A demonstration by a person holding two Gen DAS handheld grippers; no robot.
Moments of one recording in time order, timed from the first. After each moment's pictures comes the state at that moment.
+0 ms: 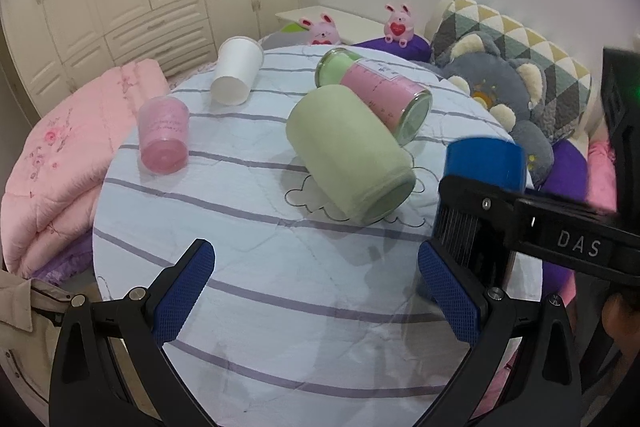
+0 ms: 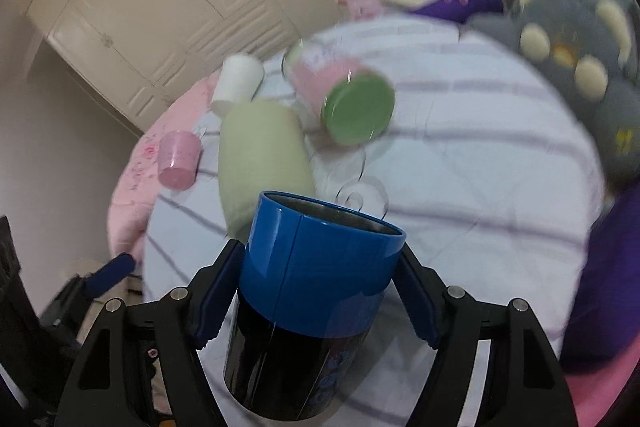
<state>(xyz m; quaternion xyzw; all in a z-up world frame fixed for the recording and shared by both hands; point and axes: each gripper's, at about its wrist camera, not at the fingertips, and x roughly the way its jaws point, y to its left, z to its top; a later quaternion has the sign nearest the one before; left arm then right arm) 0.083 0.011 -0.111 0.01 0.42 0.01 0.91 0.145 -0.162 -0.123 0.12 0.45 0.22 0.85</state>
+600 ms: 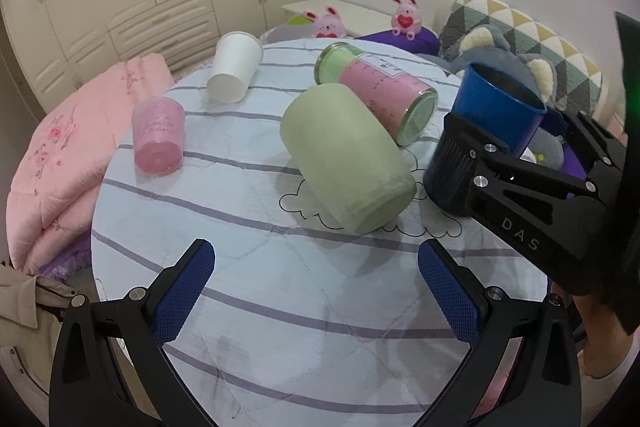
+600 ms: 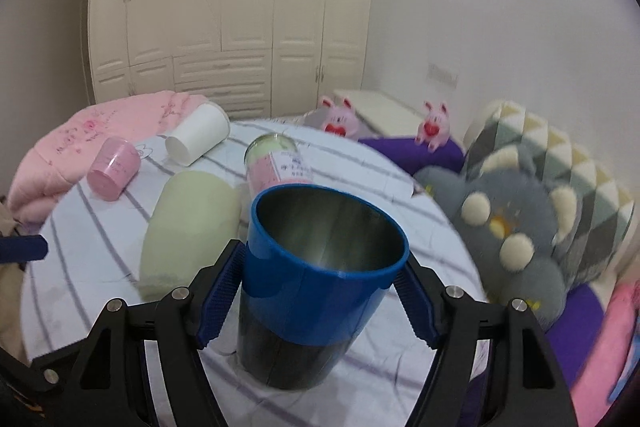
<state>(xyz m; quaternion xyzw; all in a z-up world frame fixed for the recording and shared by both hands) 0.098 0.003 -0.116 0.01 0.44 0.03 0.90 0.153 -0.139 -0.103 -0.11 0.28 0.15 0.94</state>
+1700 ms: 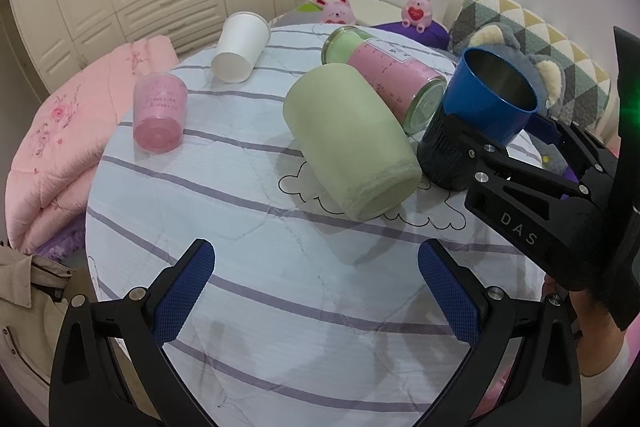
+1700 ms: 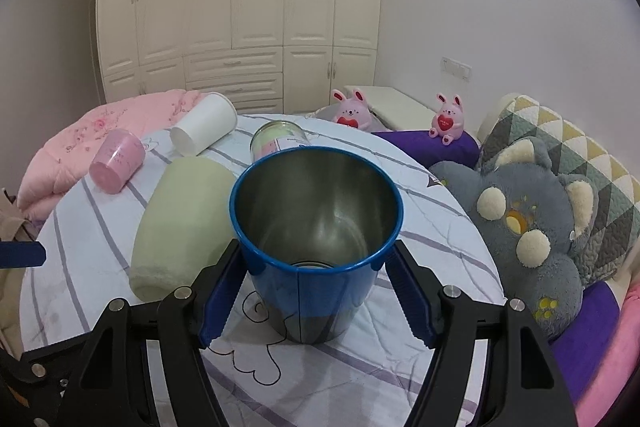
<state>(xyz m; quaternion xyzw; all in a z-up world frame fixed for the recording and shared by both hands) 0.097 0.001 -0.123 -0.01 0.46 0.04 0.89 0.160 -0.144 -0.120 -0.08 0.30 0.18 0.93</state>
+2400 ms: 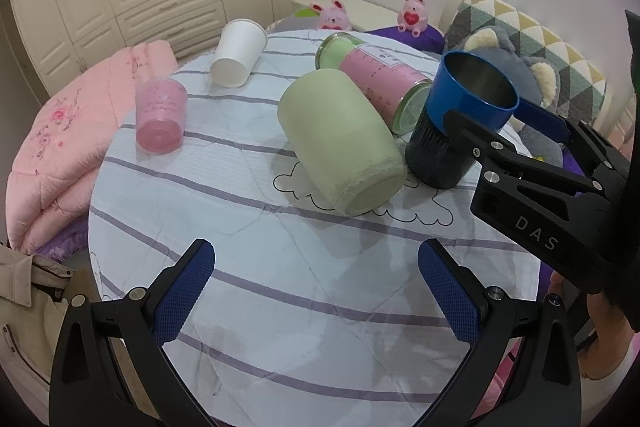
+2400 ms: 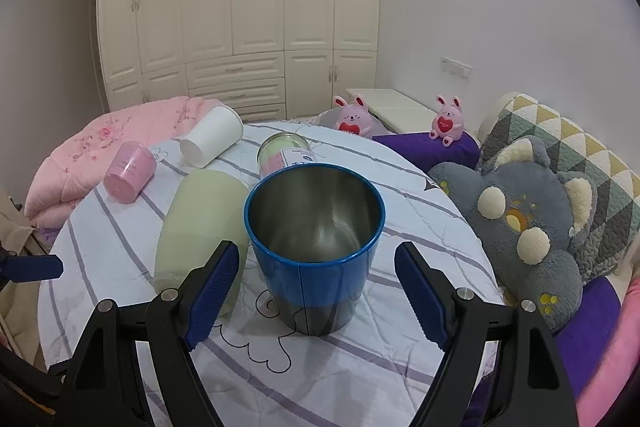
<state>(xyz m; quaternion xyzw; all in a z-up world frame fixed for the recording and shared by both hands) 0.087 -0.006 -0.115 -0.01 0.45 0.04 0.89 0.149 -0.152 -0.104 -0.06 0.29 0.19 0.93</state>
